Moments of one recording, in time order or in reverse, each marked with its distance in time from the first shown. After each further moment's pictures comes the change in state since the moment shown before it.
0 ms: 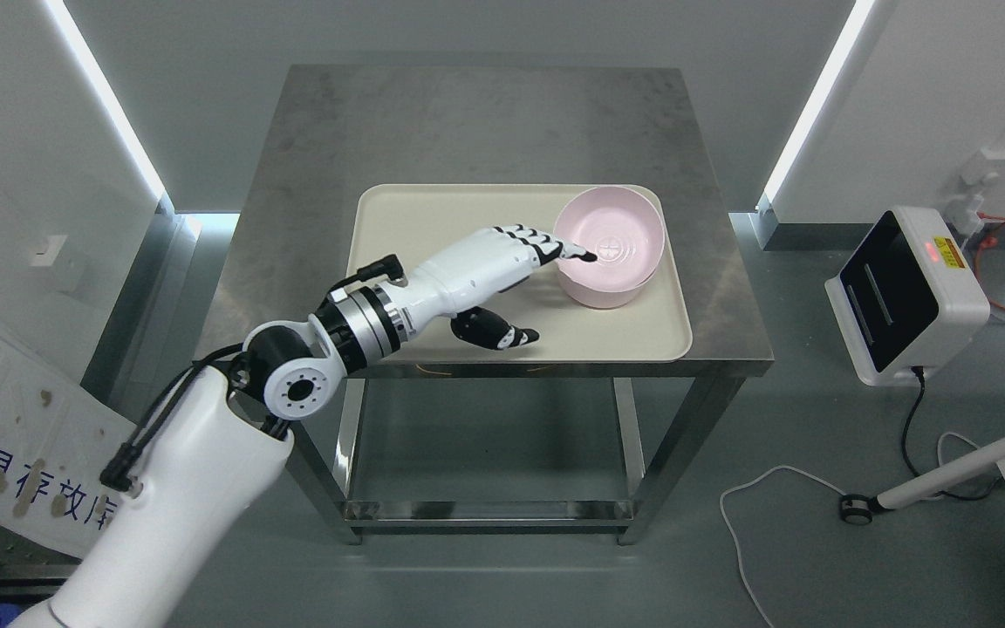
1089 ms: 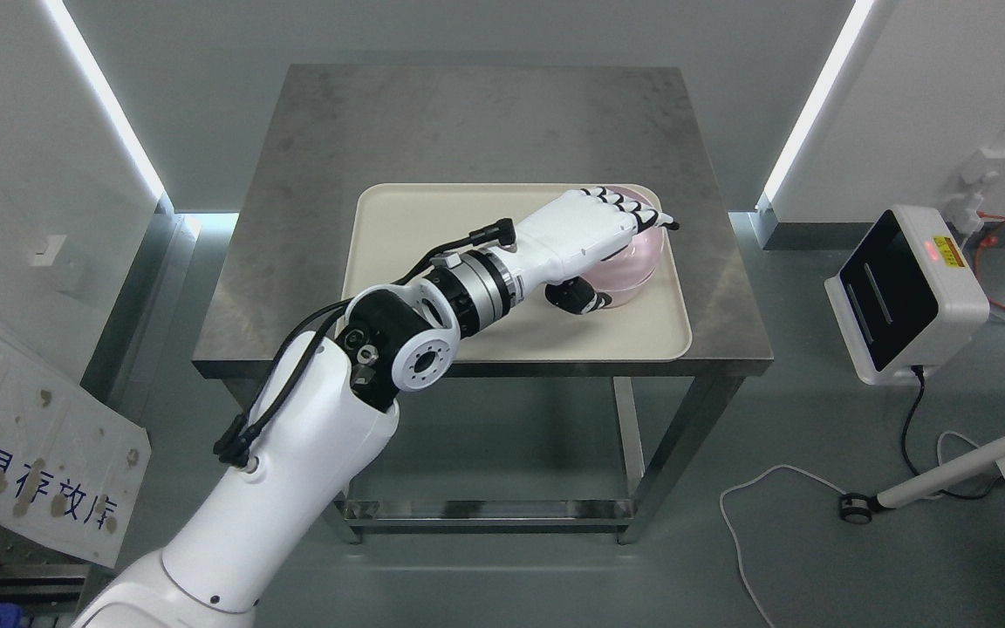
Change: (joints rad) left arm -0.146 -0.177 -0.078 0.043 -0.228 0.209 -0.032; right arm 0.000 0.000 0.000 0.000 0.000 0.000 0.000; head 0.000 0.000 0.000
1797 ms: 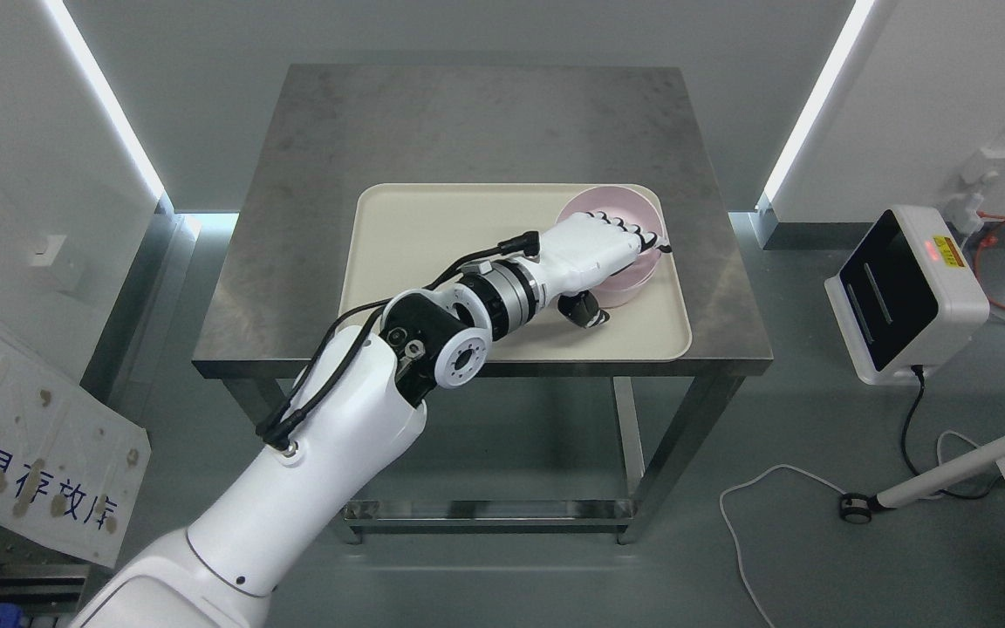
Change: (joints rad) left arm -0.041 -0.023 -0.079 0.129 -0.009 0.092 0.003; right arm 0.000 0.000 0.000 0.000 0.000 0.001 0.000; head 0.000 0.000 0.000
